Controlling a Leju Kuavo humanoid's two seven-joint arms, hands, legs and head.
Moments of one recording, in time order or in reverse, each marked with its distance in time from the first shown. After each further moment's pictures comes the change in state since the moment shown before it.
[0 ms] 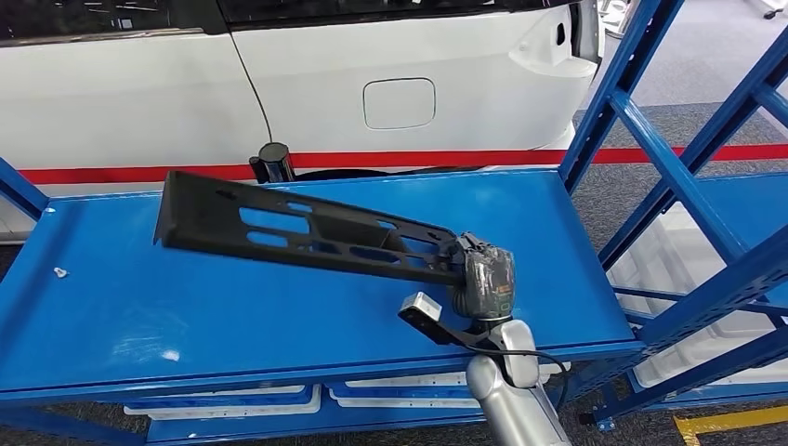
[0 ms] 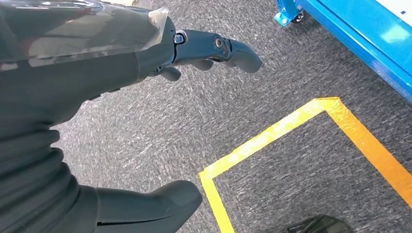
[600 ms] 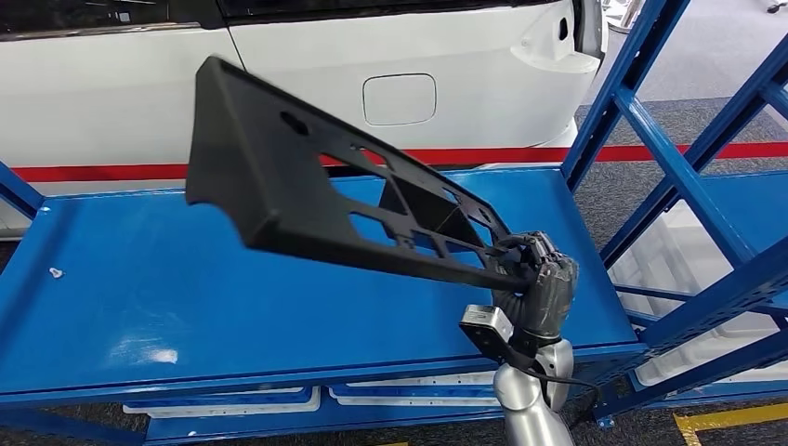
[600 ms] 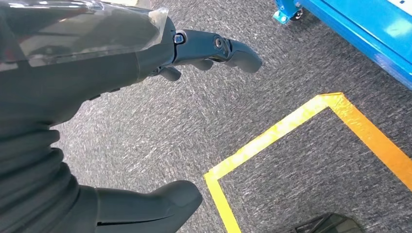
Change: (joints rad) left arm -0.013 0.007 -0.013 0.040 -0.038 0.020 0.027; right arm 0.143 0.061 -0.131 -0.325 -0.274 0.000 -0.215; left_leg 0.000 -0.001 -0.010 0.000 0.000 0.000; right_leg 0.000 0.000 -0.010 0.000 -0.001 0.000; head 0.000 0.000
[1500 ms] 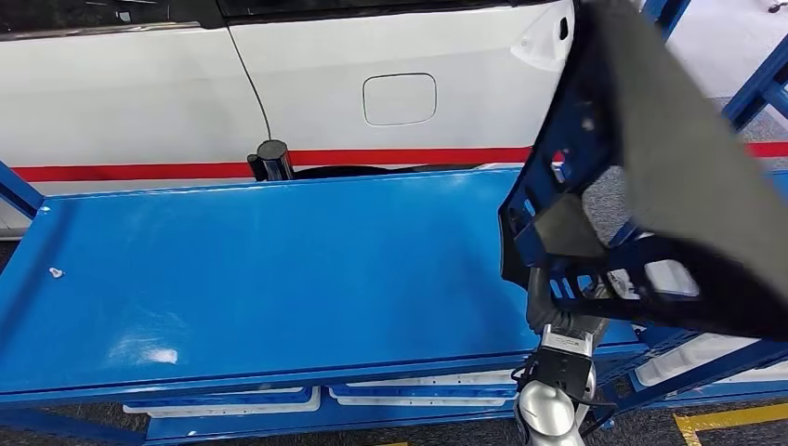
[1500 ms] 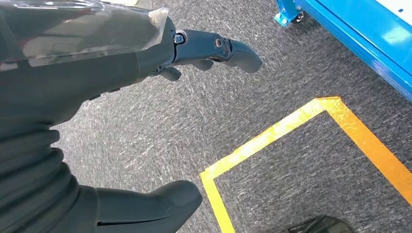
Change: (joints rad) left arm -0.003 0.001 -0.001 0.017 0.048 0.031 -0.008; right arm 0.095 -0.065 0.080 -0.202 -0.361 0.010 -0.007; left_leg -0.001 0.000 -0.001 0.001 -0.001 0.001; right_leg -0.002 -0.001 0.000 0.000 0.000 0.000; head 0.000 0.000
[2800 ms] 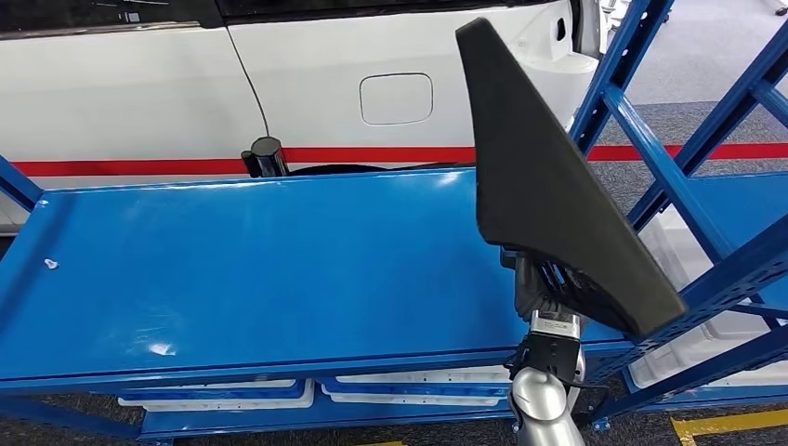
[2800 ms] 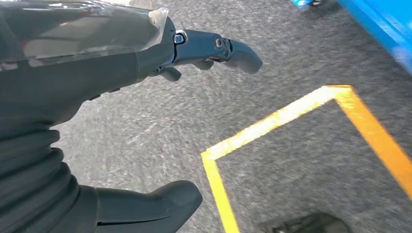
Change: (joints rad) left arm 0.011 0.009 0.067 0.008 0.046 0.001 -0.019; right arm -0.062 0.001 0.023 0.058 -0.006 0.048 0.002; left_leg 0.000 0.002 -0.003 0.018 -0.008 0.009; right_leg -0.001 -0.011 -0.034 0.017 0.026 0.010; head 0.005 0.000
